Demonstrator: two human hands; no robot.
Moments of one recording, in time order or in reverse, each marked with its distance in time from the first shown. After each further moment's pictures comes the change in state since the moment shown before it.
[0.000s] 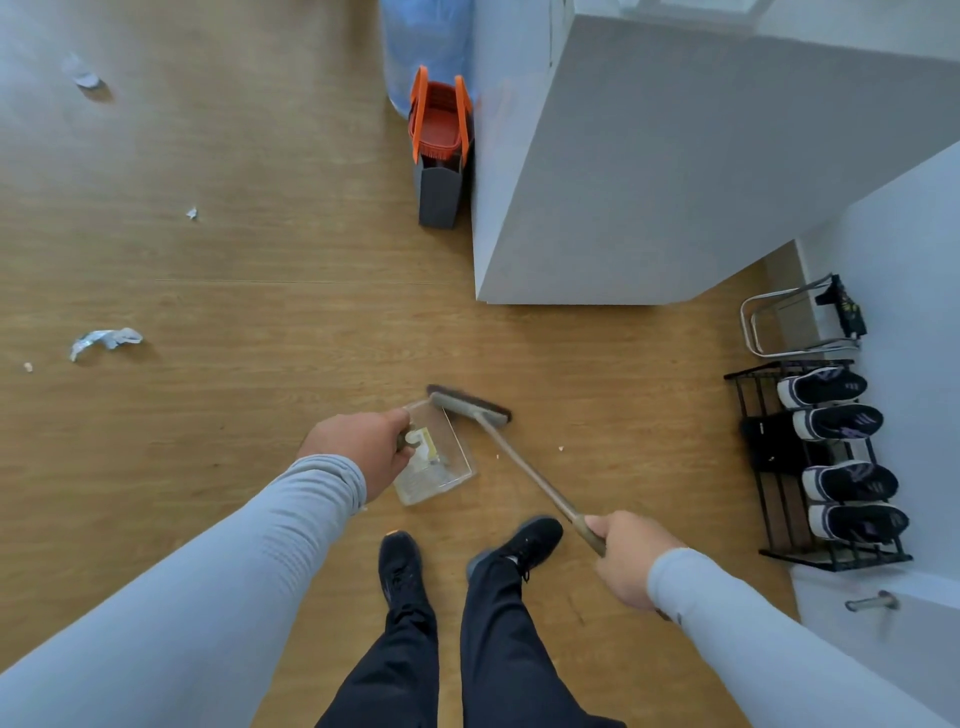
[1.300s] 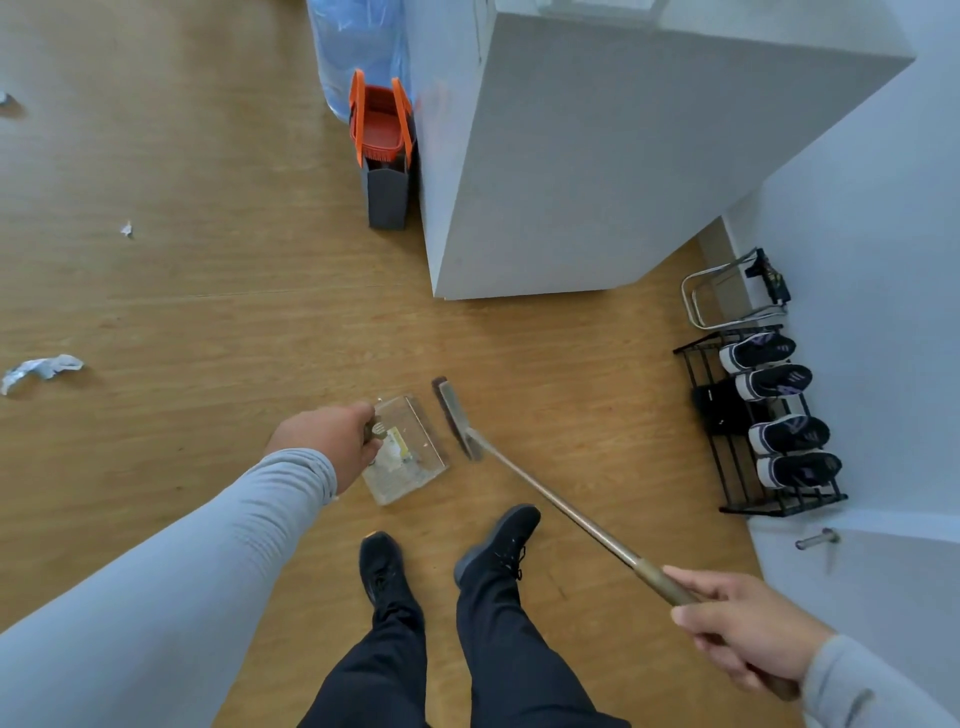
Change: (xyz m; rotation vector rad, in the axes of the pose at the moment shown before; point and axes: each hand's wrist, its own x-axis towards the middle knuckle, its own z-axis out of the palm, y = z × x) left_hand -0.005 -0.001 0.005 0.005 -0.002 0.009; right_hand -0.078 0.139 0.024 0.755 -0.153 0.128
